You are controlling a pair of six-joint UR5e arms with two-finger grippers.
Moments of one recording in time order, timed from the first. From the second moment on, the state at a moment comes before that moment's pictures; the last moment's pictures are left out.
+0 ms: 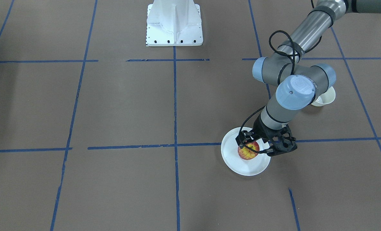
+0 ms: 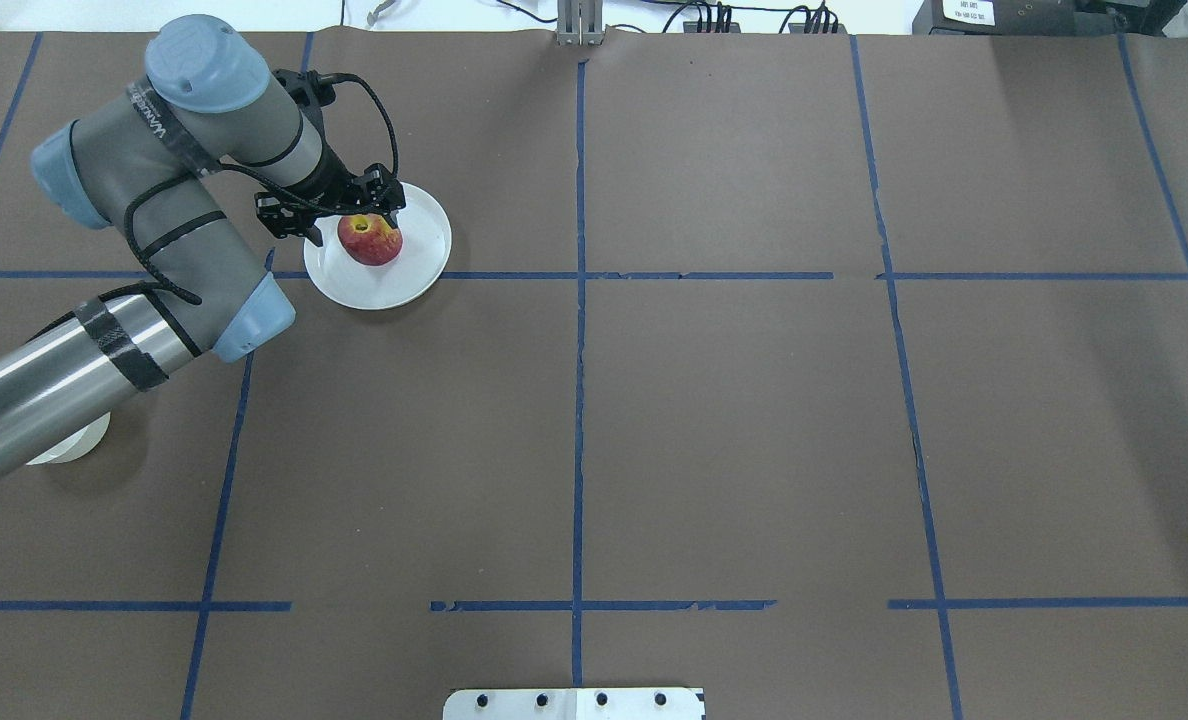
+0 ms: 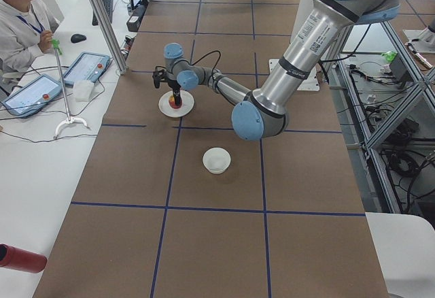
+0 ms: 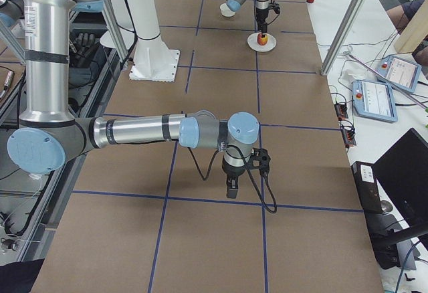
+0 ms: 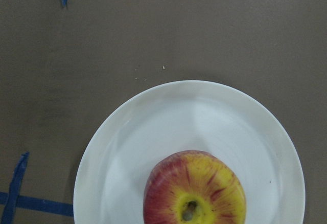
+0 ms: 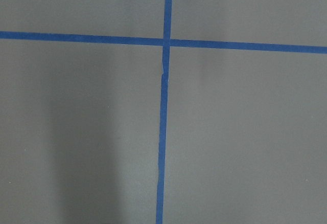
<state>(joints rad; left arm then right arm) -0.85 -2.22 -1.32 -1.94 -2.08 -1.20 1.53 -1.65 1.77 -1.72 2.27 -0.01</state>
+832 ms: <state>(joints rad) -0.82 -2.27 -1.15 -2.04 -2.08 -1.21 1.53 -1.65 1.77 -1.72 2.27 -0.01</state>
